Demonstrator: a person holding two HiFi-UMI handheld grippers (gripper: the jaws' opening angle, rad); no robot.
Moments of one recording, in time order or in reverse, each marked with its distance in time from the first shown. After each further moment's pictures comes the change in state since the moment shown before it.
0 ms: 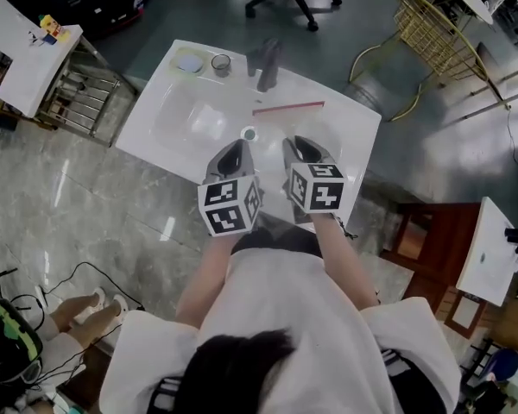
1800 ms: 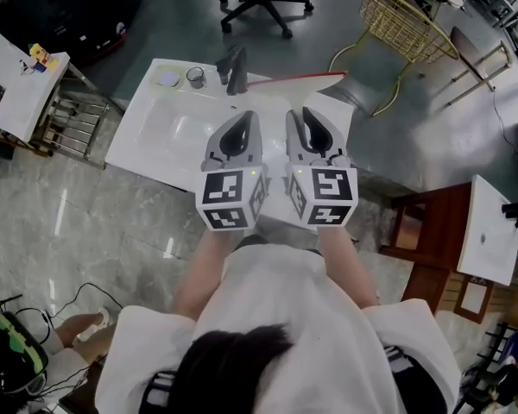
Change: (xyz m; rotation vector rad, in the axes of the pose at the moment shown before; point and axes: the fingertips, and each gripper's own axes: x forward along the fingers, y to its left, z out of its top) left arm -0.029 -0.112 0.093 0.188 -0.258 -0.213; right arm -0.122 -0.005 0.121 -0.189 -0.449 -0.146
